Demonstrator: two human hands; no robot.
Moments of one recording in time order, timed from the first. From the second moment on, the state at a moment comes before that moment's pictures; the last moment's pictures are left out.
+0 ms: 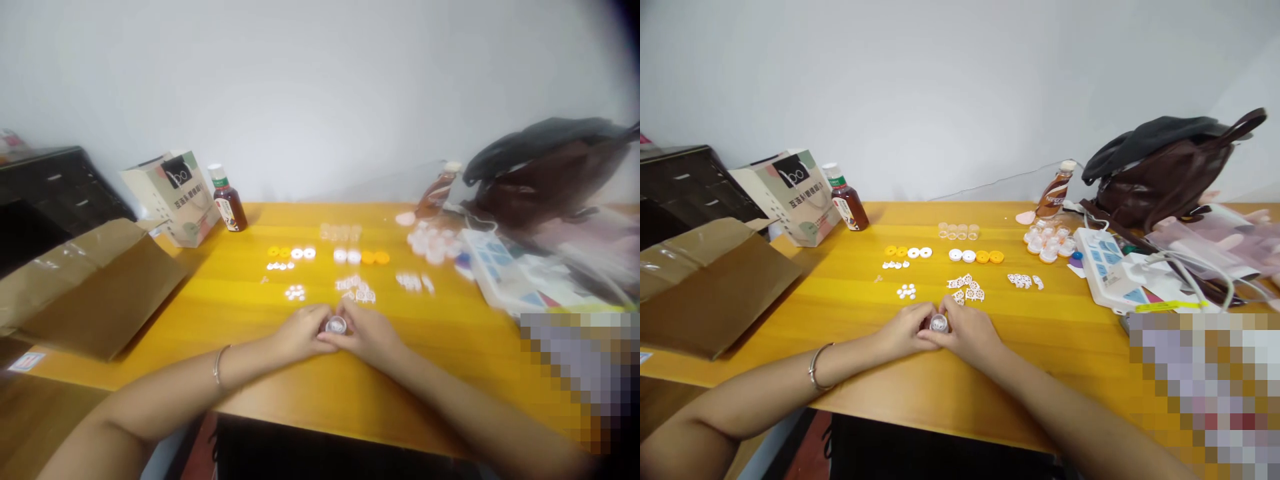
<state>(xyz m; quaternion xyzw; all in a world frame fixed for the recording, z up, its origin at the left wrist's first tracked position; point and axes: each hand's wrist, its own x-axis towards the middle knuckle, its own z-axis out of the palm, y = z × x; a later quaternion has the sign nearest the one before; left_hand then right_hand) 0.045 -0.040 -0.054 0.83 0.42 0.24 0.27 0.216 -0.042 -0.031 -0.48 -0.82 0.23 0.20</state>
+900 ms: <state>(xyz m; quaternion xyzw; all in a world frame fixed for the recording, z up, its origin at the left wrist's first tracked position) -0.007 0.060 -0.005 0.80 0.59 -0.07 0.10 0.213 -0.043 -0.032 -0.49 -0.82 0.22 0.19</state>
